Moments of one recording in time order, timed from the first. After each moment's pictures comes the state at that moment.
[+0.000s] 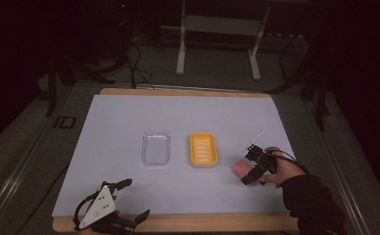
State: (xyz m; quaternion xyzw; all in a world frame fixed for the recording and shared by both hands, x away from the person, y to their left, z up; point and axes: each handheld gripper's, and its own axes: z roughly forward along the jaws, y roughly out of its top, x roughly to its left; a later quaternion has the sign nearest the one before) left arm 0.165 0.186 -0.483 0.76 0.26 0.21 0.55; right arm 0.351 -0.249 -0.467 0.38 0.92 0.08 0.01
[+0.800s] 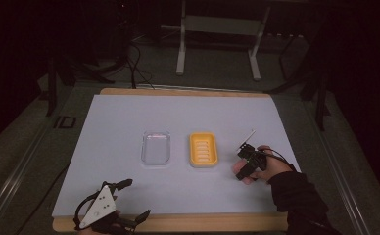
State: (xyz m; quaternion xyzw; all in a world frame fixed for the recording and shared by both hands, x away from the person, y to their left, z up) left arm 0.165 0.185 -0.483 0.76 0.26 0.21 0.55; right arm 0.372 -0.236 -0.499 0.39 0.92 0.06 0.02
